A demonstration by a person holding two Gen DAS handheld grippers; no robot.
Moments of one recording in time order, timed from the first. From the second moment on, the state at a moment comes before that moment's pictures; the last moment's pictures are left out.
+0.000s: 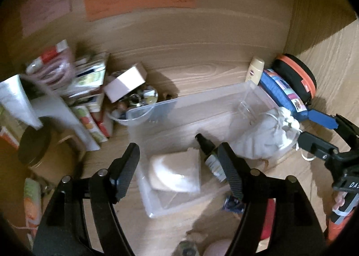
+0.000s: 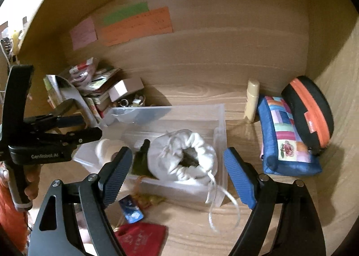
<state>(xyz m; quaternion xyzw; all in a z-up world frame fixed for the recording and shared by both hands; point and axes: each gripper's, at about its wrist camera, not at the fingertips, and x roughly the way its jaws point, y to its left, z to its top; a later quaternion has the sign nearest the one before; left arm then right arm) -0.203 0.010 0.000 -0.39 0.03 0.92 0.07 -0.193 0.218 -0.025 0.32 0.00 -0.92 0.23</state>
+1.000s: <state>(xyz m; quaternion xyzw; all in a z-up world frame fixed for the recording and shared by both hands) -0.106 -0.041 -0.078 -0.45 0.01 0.89 0.06 -0.109 0.192 -0.093 0.41 0.03 -0.89 0.21</state>
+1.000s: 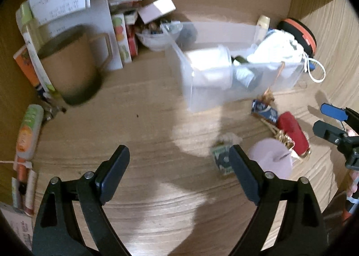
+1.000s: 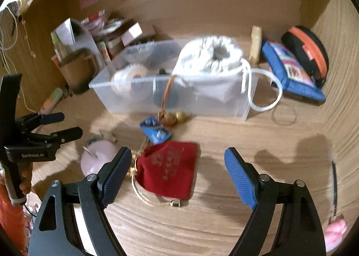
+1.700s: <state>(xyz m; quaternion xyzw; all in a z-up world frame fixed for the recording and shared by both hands) -0.109 -0.024 -0.095 -0.46 0.02 0.88 0.10 -0.114 0.151 -0.138 0.44 0.11 -0.87 0.20</state>
